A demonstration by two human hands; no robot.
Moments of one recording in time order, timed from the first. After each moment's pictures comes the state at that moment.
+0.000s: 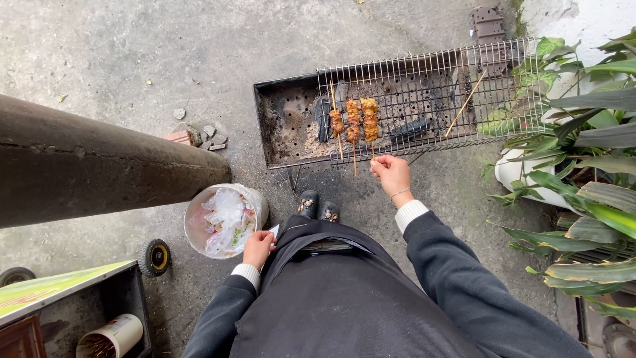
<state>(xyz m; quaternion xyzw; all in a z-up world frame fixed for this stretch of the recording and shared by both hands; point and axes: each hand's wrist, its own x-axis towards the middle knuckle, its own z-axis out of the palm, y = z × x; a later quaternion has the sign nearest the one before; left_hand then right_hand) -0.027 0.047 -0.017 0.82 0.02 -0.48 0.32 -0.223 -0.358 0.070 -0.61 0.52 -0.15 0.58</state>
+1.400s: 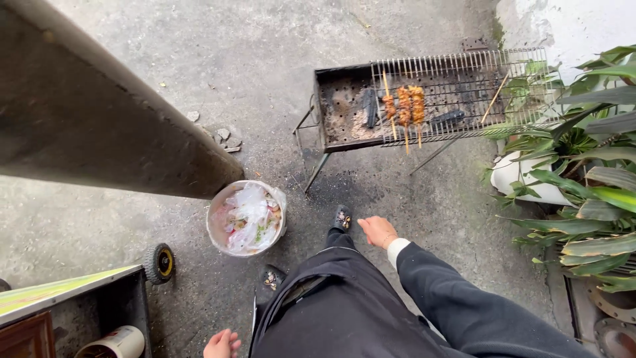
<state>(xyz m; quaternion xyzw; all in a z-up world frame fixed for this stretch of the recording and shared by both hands) -0.046 0.461 -0.037 0.76 0.35 -0.37 0.41 -0.190 -0.085 0.063 -0.73 0.48 0.30 0.38</state>
